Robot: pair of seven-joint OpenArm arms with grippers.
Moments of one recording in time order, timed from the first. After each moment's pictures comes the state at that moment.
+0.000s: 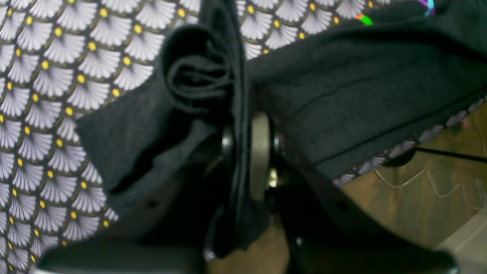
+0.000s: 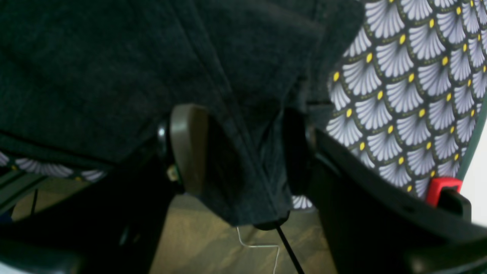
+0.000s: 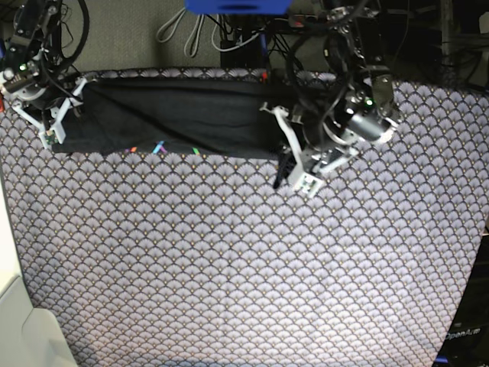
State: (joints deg) left arm 7.2 7.9 -3.6 113.4 -12.6 -31.9 77.6; right arm -19.8 11.5 31.4 102.9 7.1 40.1 -54.2
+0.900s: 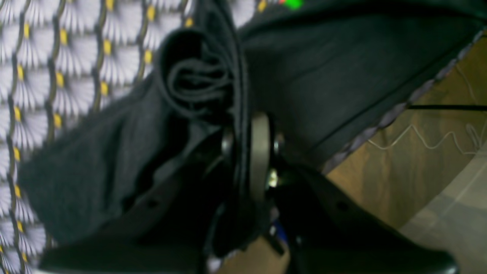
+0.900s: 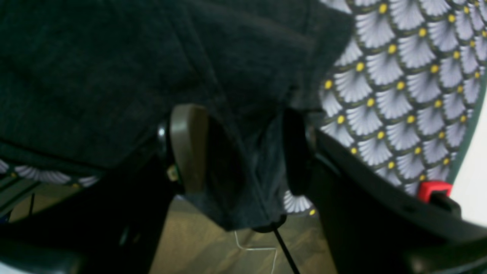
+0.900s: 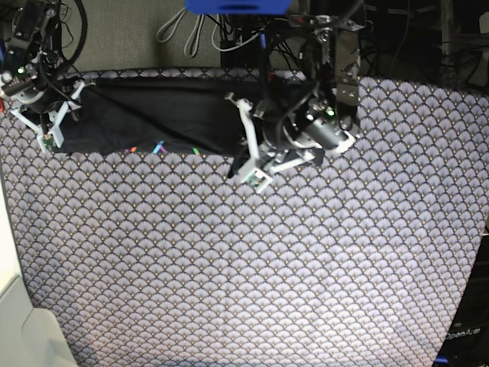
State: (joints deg) left arm 4.8 7.8 7.5 105.9 -13.1 -31.9 75.5; right arm -19.0 12.1 31.4 102.9 7.1 40.1 -54.2
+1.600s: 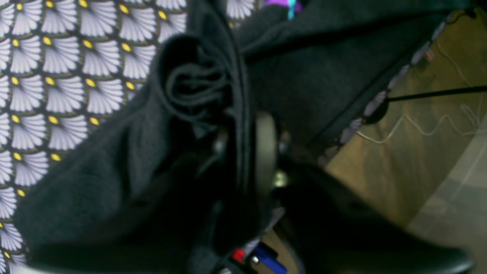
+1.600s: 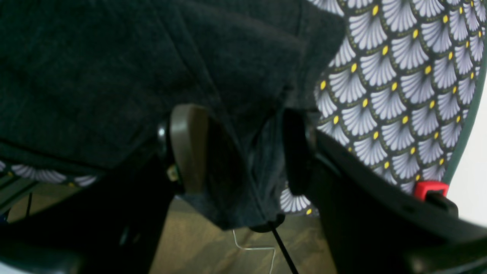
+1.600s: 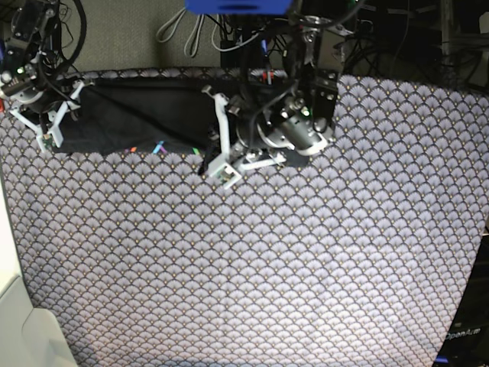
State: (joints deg) left arm 3.7 7.8 14.4 103.1 -13.1 -31.9 72.6; right arm -19.0 12.3 31.4 102.9 7.1 40.1 -54.2
